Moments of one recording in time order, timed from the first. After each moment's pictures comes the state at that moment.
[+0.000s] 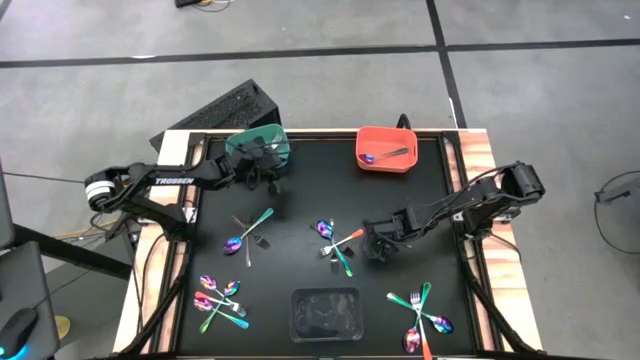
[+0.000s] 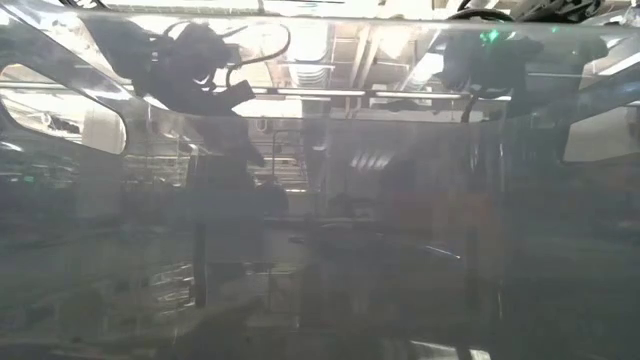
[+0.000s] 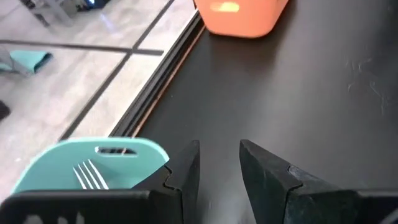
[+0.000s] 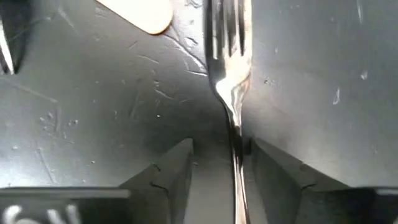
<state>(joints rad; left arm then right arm) 0.50 1.34 0.62 0.16 -0.09 0.23 0.17 1.59 0.76 -0.61 0.21 0.77</state>
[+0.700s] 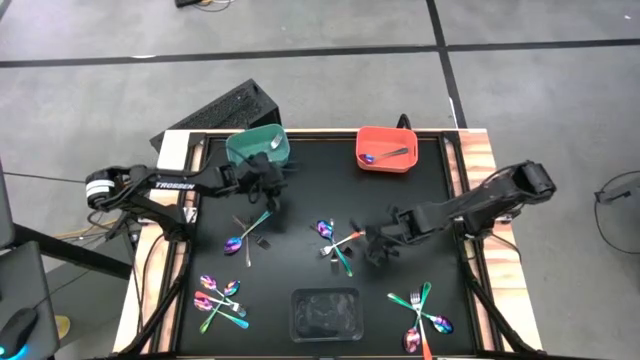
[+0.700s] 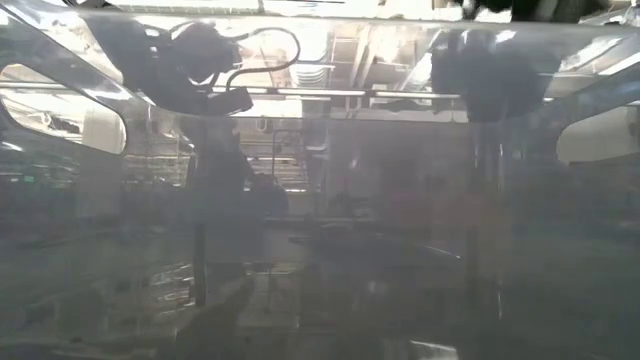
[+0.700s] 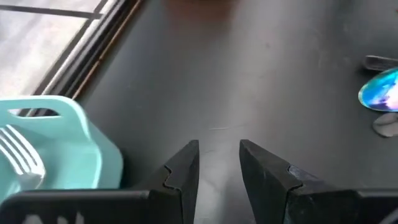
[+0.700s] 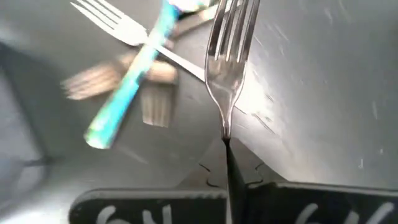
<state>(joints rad) 0.37 1.34 0.62 0.00 -0.10 0.13 0.27 1.47 0.92 -0.58 0.26 0.75</state>
